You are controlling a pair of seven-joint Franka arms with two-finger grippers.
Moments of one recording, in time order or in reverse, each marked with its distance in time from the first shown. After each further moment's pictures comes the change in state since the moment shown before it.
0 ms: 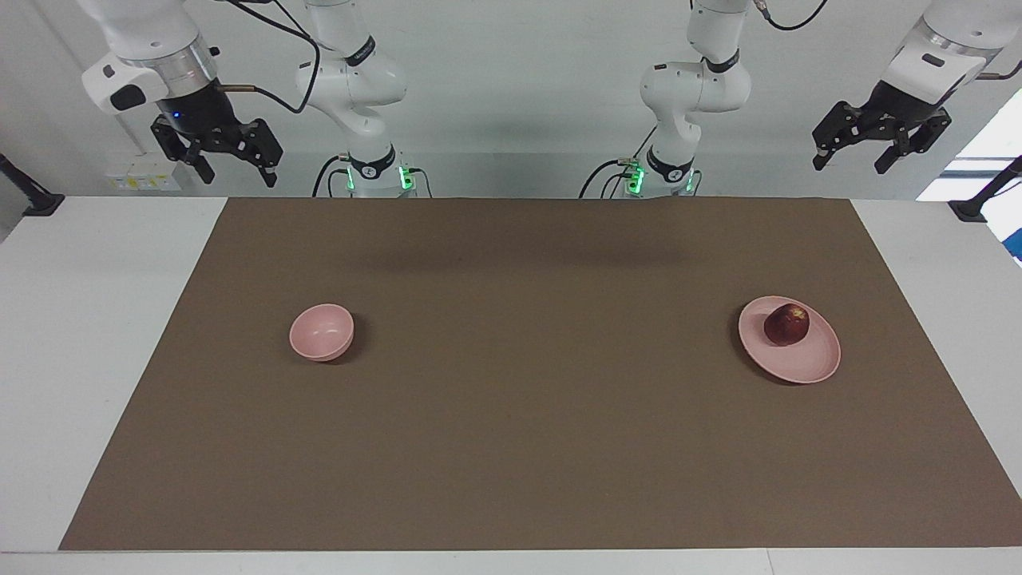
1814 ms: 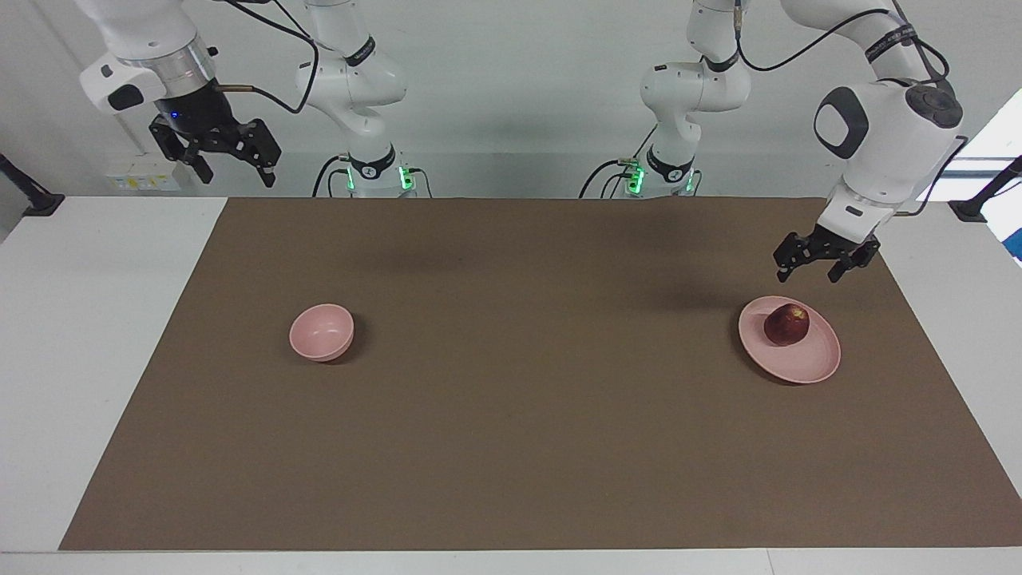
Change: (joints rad) left arm 0.040 -0.003 0.010 -0.646 0.000 0.795 0.003; right arm -0.002 0.000 -0.002 0.000 0.000 0.000 0.000
